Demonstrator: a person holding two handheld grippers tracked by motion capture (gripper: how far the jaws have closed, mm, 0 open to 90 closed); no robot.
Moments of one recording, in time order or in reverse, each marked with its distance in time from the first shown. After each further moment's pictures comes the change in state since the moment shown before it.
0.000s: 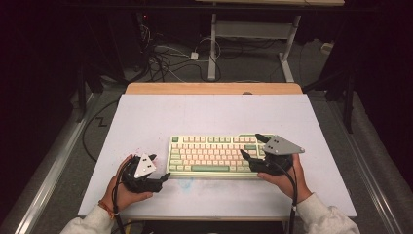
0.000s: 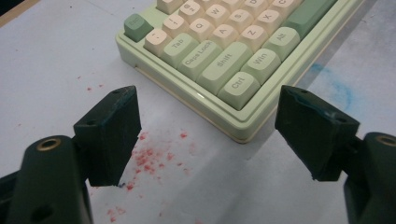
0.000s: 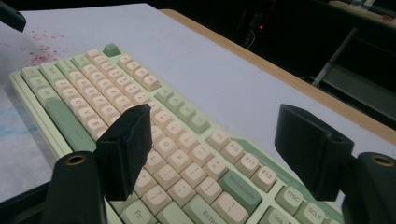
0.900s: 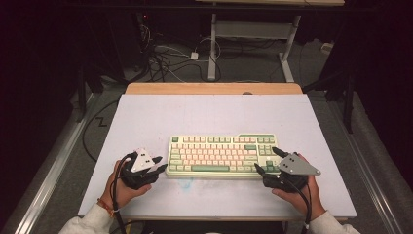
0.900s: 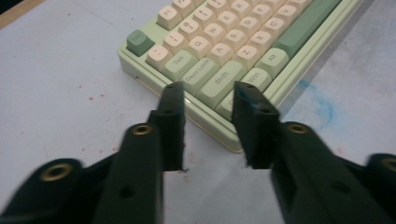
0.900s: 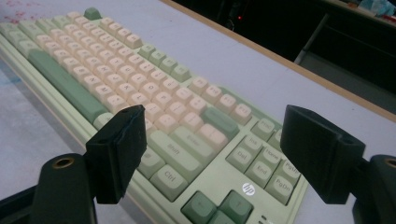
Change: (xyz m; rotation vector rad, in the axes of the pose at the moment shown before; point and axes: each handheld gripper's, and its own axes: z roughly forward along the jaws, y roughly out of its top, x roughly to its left) left arm 0.008 0.016 -0.008 0.014 -0.067 -0.018; right arm 0.005 -0.043 -0.033 0.035 -0.087 -0.002
